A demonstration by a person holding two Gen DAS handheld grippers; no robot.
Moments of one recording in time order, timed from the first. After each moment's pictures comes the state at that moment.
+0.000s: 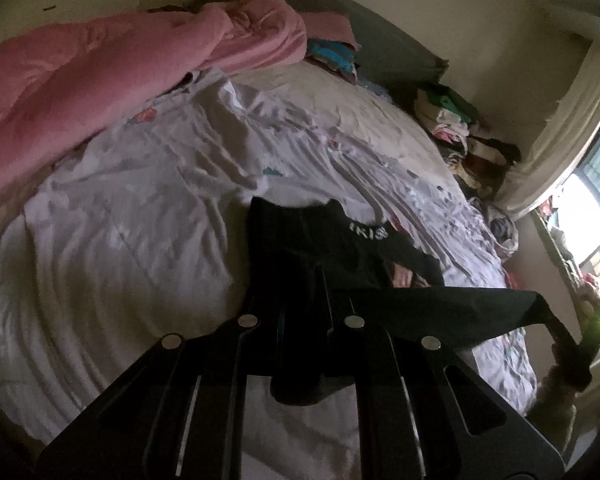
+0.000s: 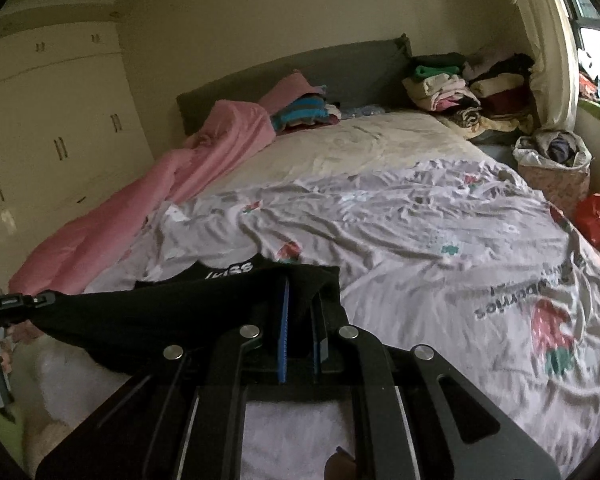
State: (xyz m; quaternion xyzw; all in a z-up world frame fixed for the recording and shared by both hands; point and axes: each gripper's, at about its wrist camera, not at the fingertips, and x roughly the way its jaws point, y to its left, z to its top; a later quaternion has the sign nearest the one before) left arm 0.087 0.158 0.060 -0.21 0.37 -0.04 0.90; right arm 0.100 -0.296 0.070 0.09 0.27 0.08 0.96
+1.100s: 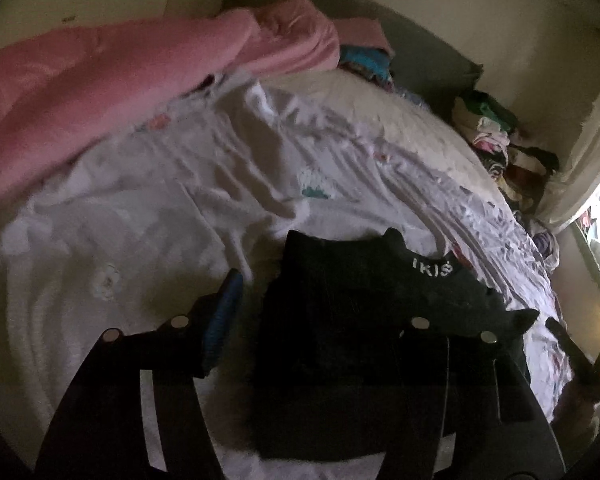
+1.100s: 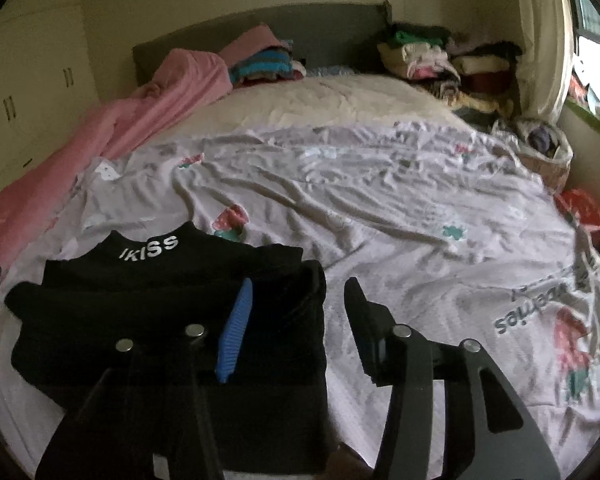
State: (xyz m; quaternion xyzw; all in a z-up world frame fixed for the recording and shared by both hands) left arm 0.154 0.165 0.012 -0.18 0.36 0.02 0.92; right arm 0.197 -0.280 -0.004 0.03 0.34 0.02 0.94
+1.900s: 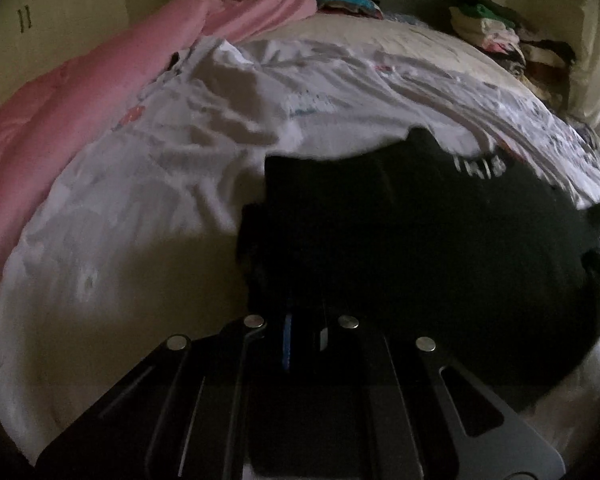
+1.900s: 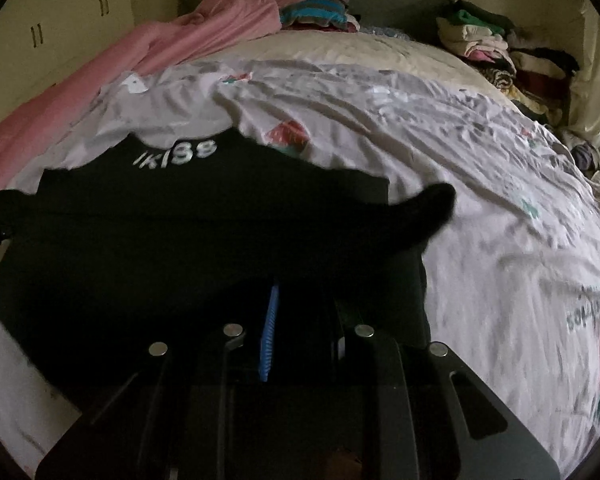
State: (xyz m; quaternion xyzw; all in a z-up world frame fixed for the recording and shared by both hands) left arm 0.197 0.117 -0.053 -0.03 0.44 0.04 0.90; right arm 0.235 -0.222 -0.073 -0.04 0.43 0.07 0.90
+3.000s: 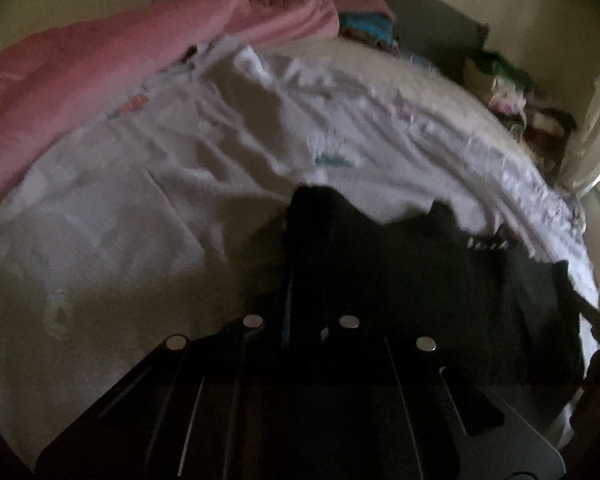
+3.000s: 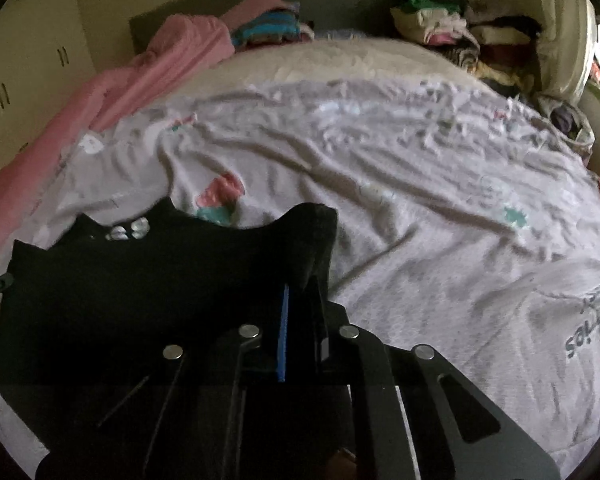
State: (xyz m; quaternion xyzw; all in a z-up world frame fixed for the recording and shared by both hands) left arm 0.216 0.162 -0.046 -0.14 0.39 0.02 0.91; right arm 0.274 -0.272 -0.057 0.04 0.39 0.03 0.92
